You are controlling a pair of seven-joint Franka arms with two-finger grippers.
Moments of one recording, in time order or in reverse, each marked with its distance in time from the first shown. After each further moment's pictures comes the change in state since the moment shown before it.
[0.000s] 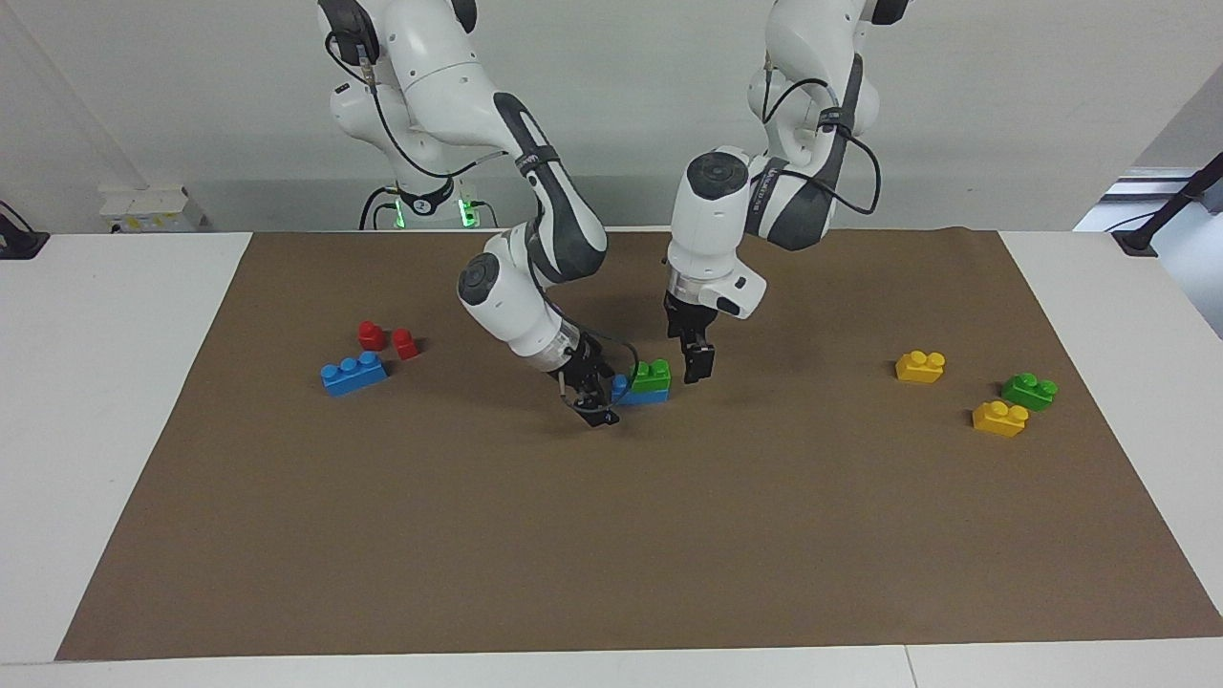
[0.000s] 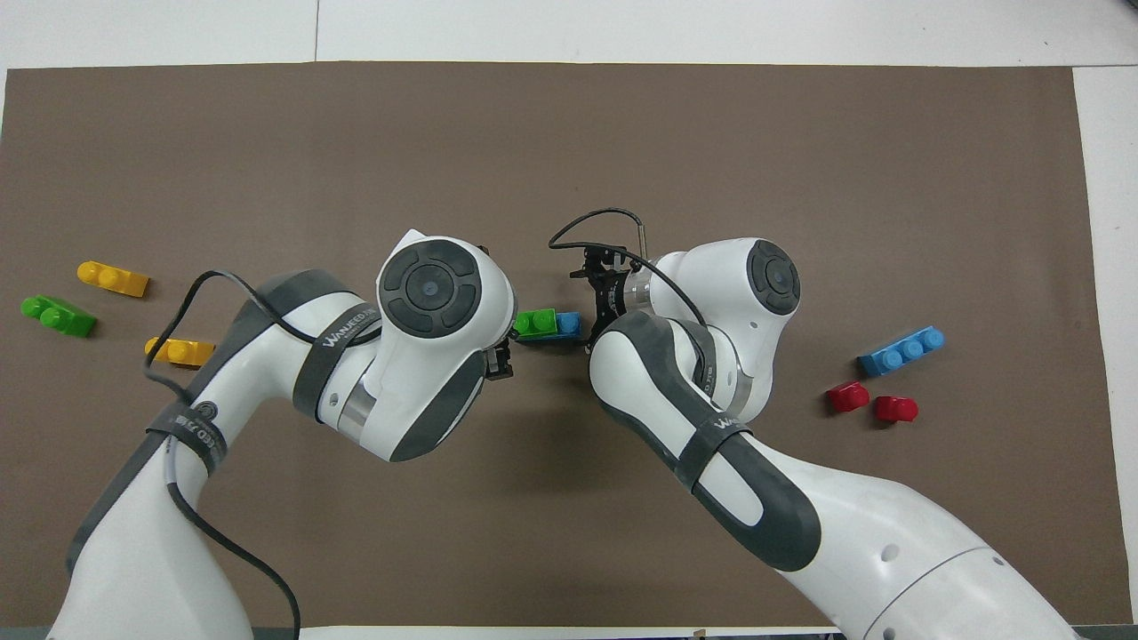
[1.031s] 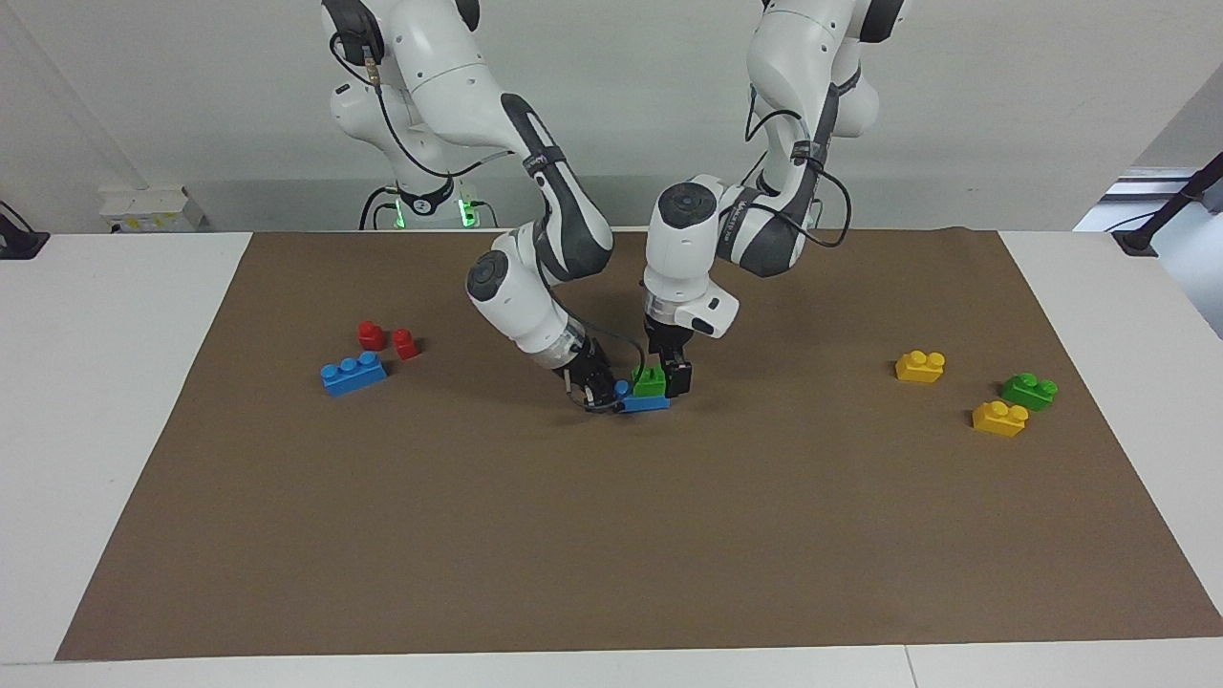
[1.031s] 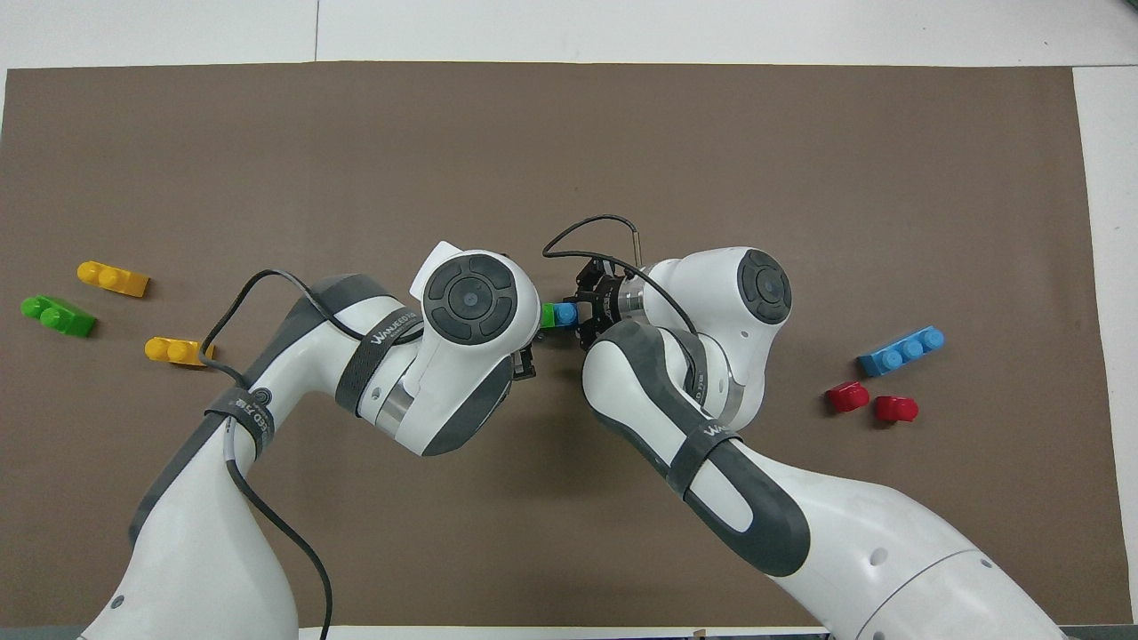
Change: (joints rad) left arm -0.024 0.059 0.000 0.003 0.011 0.065 -0.060; right arm 0.013 0.001 0.000 -0.012 0.000 0.020 0.000
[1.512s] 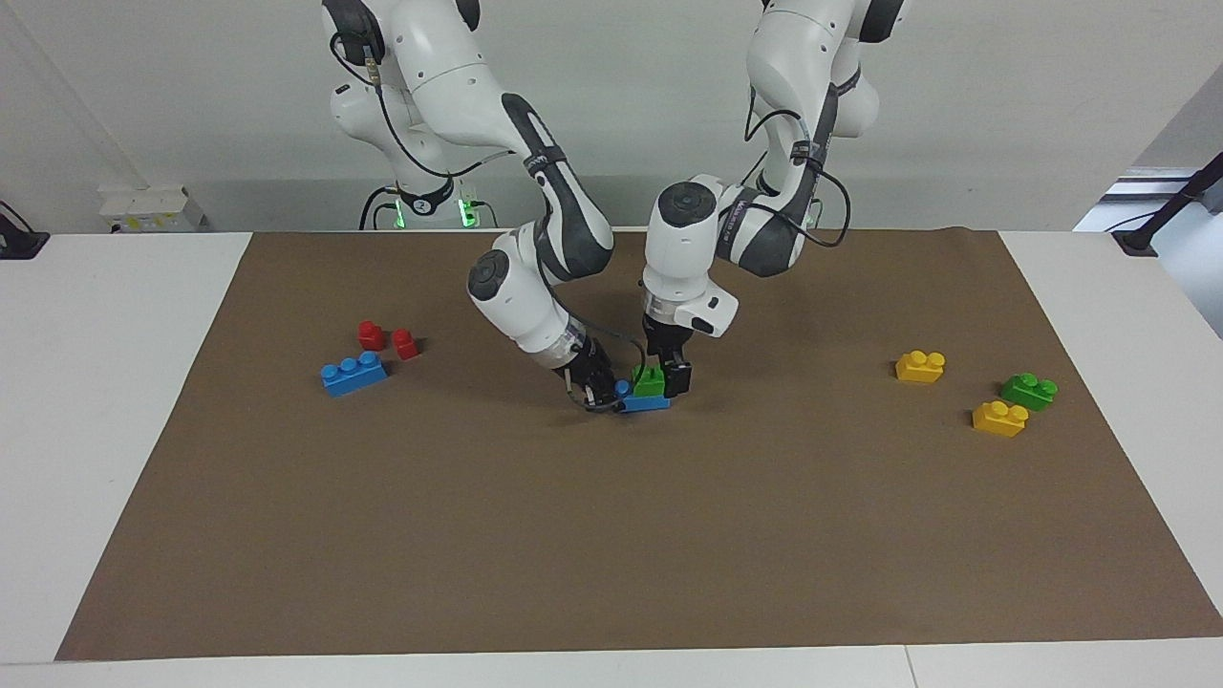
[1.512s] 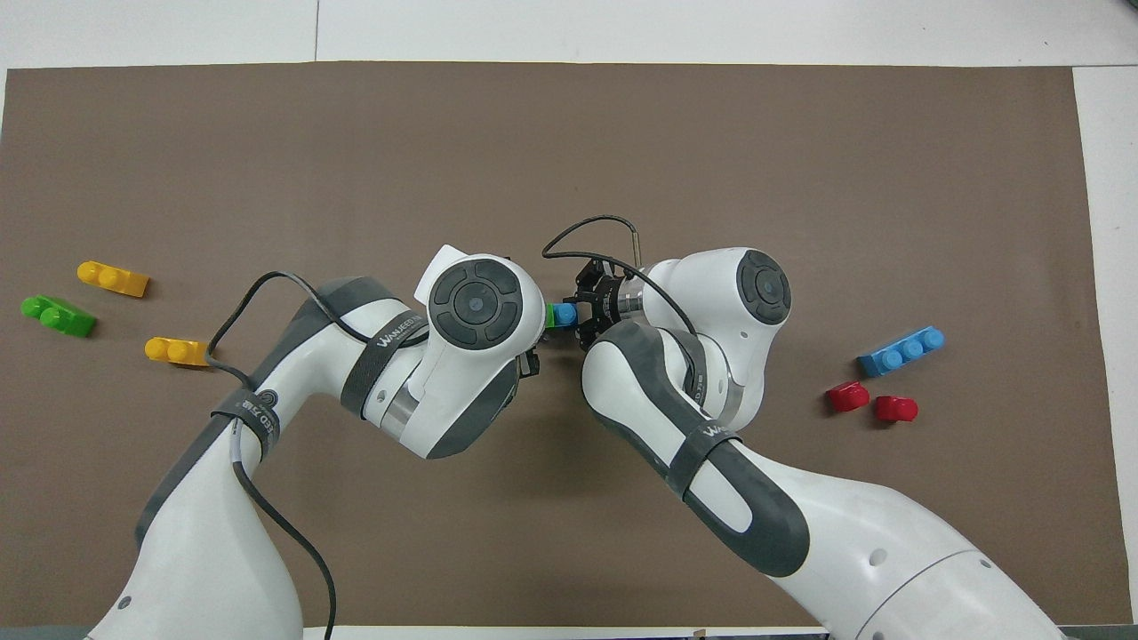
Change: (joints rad) left arm -0.010 0.003 0.000 -0.002 0.003 0.014 -0.031; right arm 0.001 0.000 0.000 0.000 0.000 0.001 0.000
